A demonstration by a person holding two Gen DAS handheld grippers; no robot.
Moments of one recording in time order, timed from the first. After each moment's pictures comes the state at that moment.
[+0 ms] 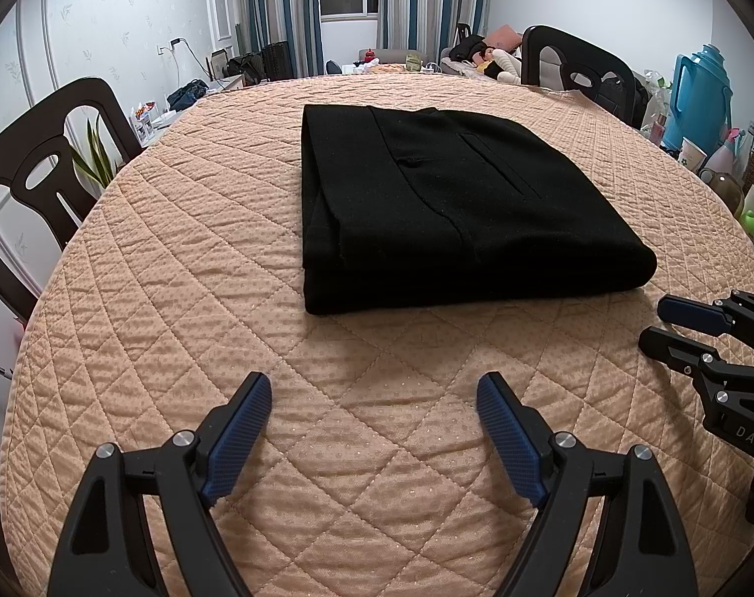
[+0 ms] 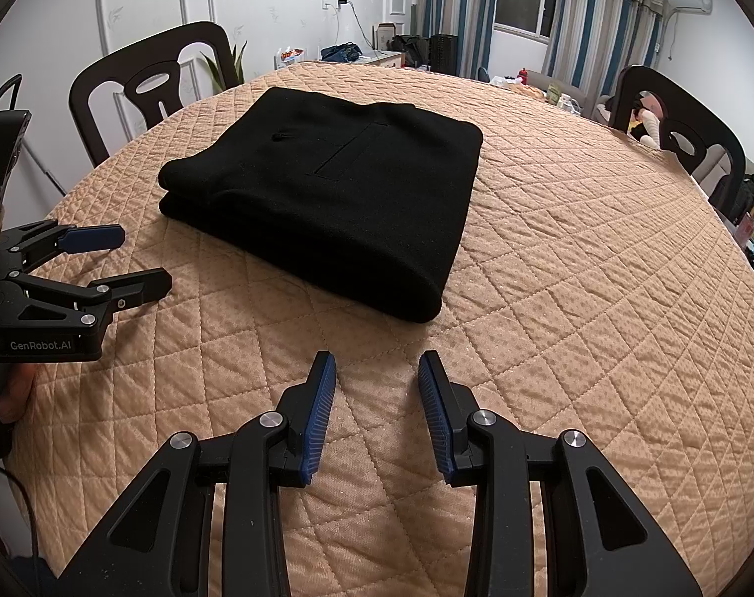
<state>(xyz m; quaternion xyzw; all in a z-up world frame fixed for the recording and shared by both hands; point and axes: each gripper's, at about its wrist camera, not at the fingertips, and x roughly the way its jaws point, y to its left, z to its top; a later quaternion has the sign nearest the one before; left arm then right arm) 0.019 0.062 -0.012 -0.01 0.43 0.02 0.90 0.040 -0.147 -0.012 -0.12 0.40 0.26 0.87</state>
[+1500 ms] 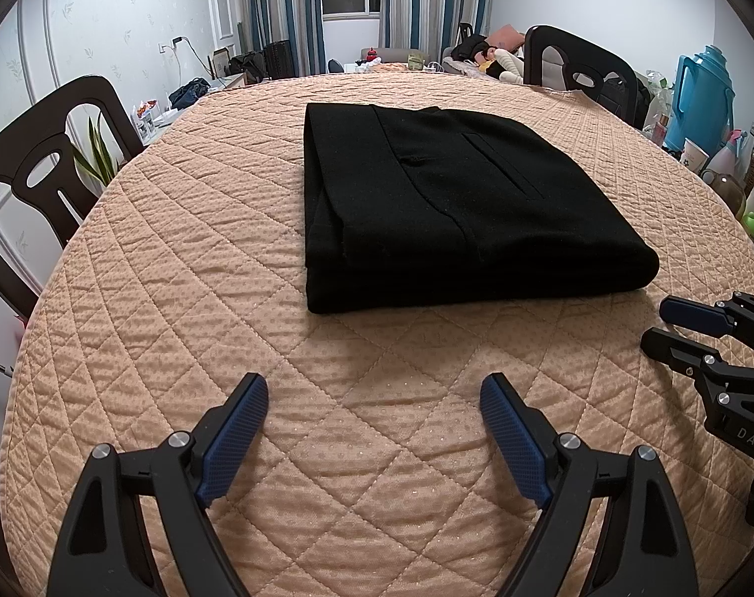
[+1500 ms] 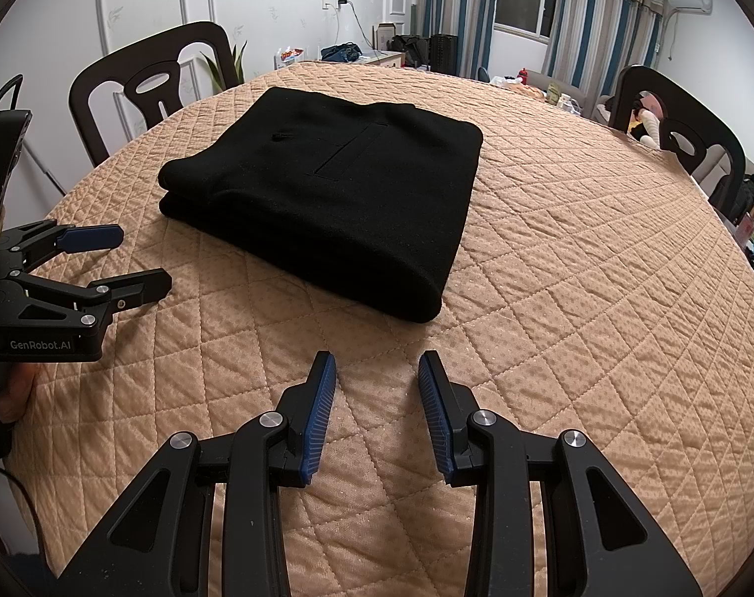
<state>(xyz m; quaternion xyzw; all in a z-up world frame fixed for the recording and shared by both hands) 0.019 0.063 -0.012 -0.01 0.43 0.02 0.90 0.040 -0.147 -0.012 -0.12 0.40 0.26 0.87</state>
